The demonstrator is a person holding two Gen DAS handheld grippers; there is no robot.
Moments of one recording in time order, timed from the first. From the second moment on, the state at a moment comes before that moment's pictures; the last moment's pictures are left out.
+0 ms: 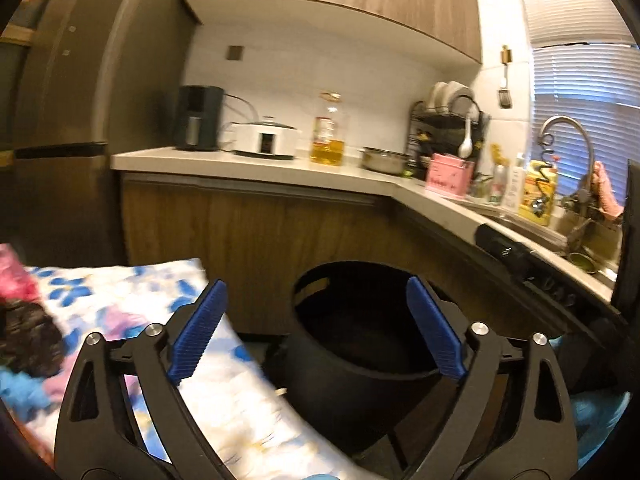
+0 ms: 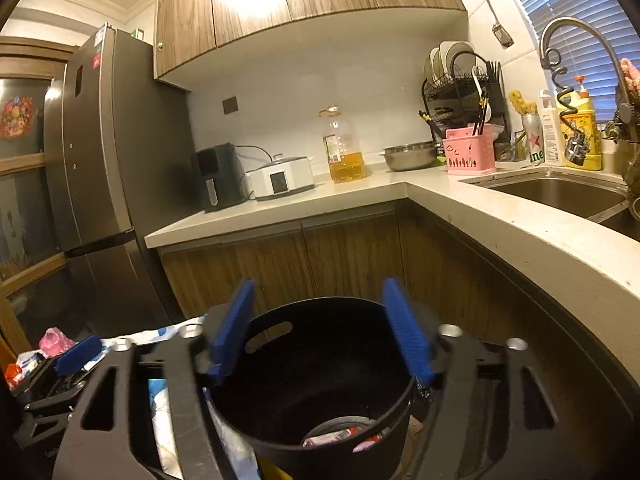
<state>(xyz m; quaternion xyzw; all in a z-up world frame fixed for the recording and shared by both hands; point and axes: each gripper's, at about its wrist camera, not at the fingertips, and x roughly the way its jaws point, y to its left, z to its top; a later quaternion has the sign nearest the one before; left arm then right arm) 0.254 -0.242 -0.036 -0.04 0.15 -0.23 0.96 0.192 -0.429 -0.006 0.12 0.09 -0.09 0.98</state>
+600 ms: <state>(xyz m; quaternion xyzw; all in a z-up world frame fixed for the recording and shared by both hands) 0.123 -0.056 -0.048 -0.06 0.11 -0.01 0.99 0.134 -0.297 -0.025 0.08 0.12 0.03 0.99</state>
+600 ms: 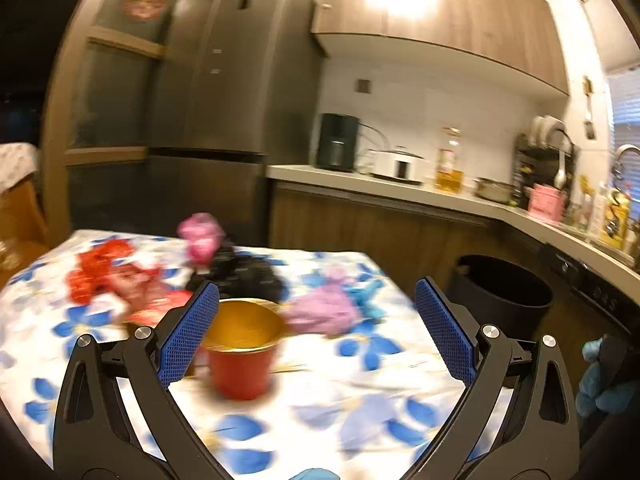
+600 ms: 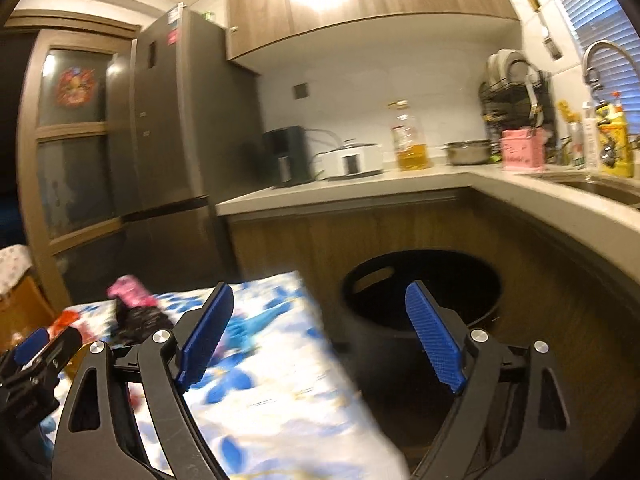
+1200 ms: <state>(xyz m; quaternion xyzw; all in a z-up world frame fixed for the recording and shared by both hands) 0.075 0.076 -0.062 -0.10 0.12 0.10 0.98 0.144 -0.133 -0.081 0.06 0.18 0.19 0.96</state>
